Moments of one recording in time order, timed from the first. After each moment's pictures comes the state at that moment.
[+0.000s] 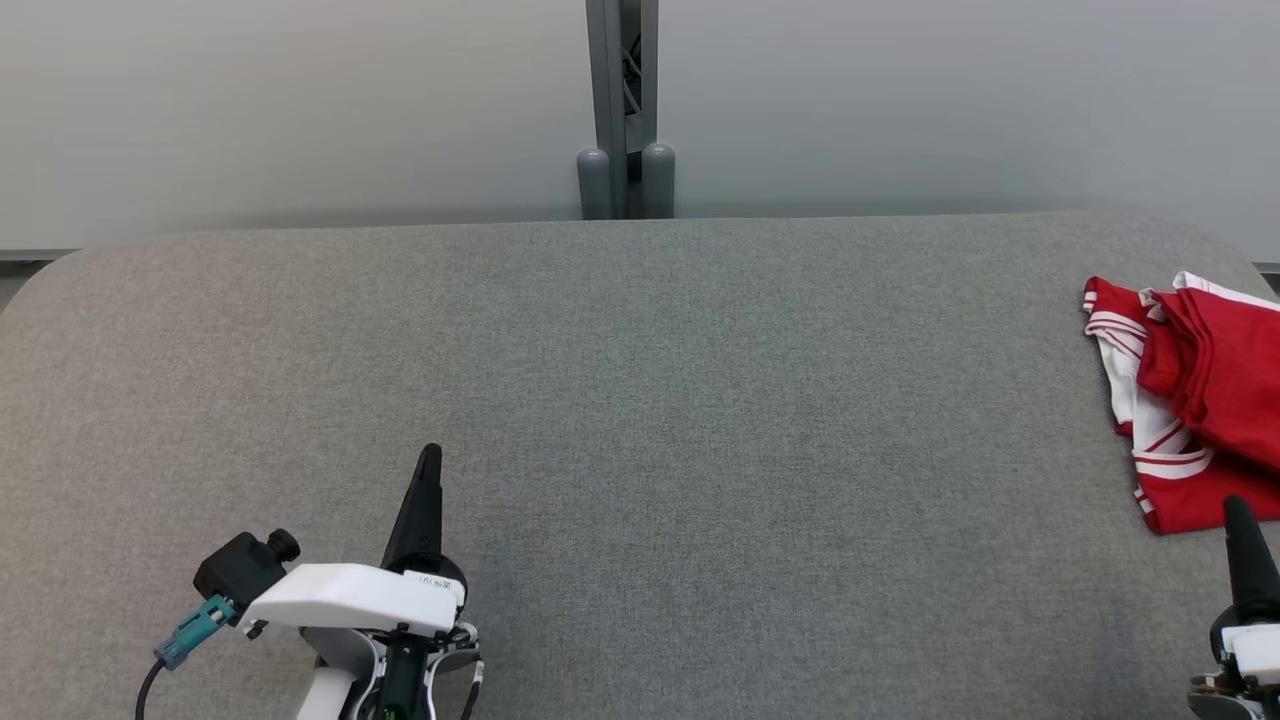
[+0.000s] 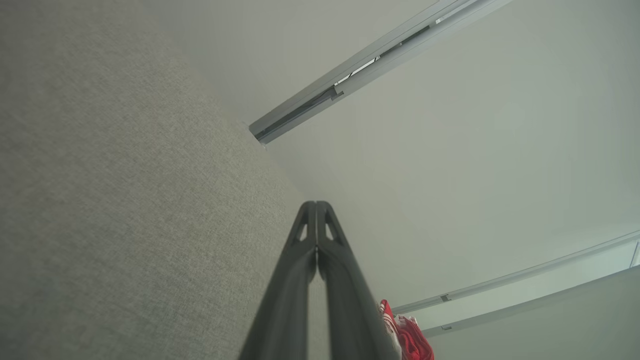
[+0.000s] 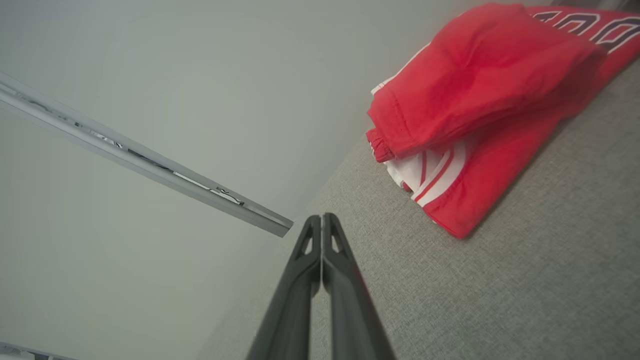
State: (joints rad) left arm -0.18 0.04 -0.25 0.35 -1.19 -0.04 -0.17; right arm -0.03 -0.04 -0.32 0.18 0.97 0.13 0.09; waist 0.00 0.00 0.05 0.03
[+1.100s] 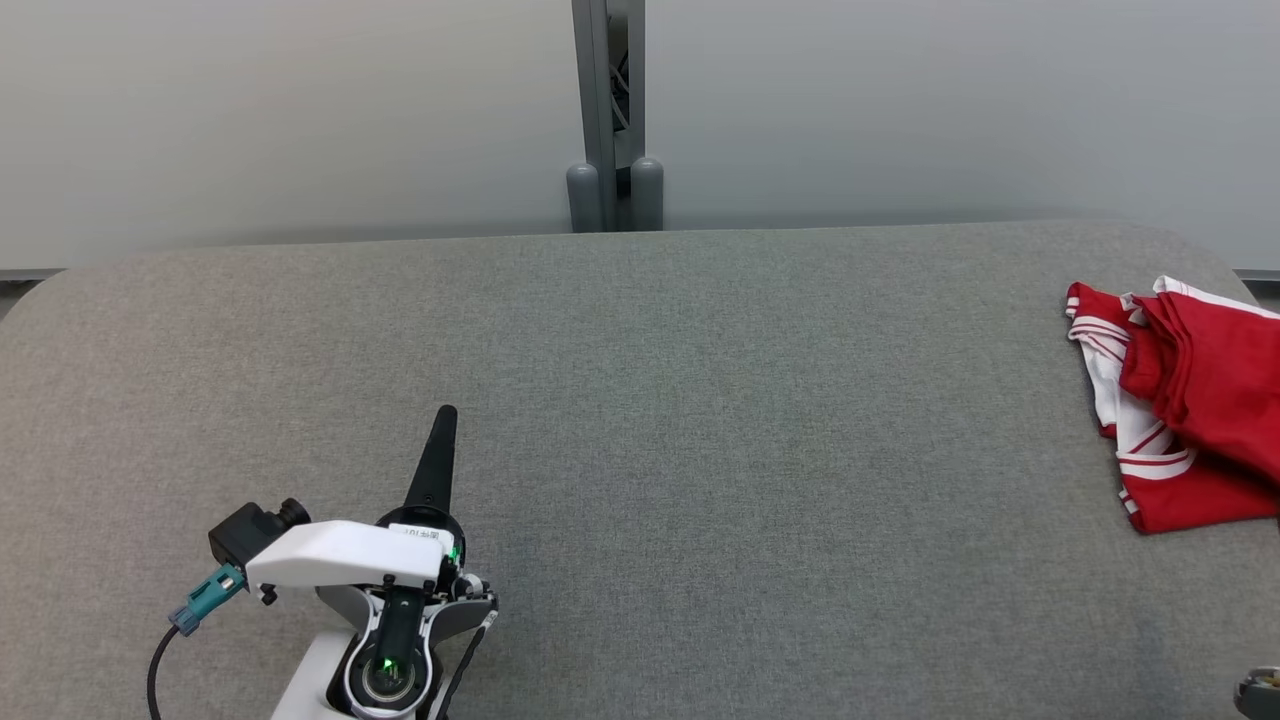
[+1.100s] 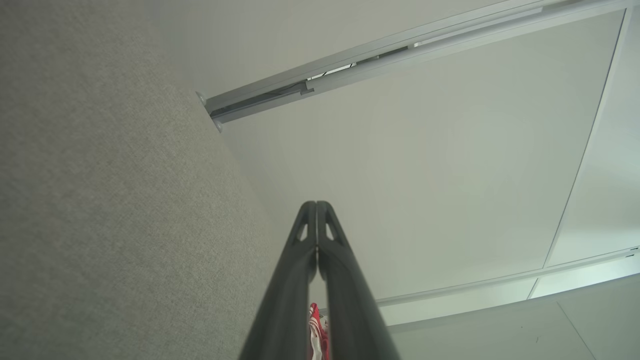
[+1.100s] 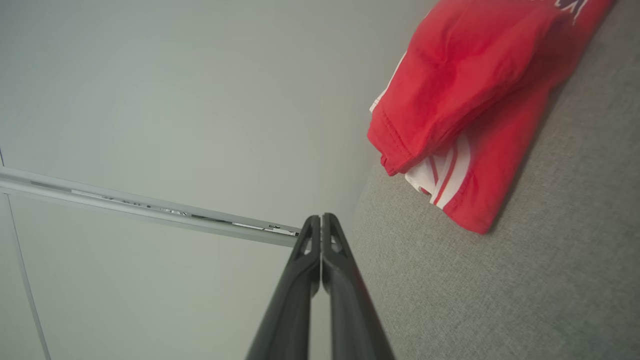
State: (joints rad) left arm -0.27 0.05 -0.29 0.41 -1.49 -0.09 -0.13; right arm -0.05 -0.04 -0.43 0.20 1.31 0.13 0.22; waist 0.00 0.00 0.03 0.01
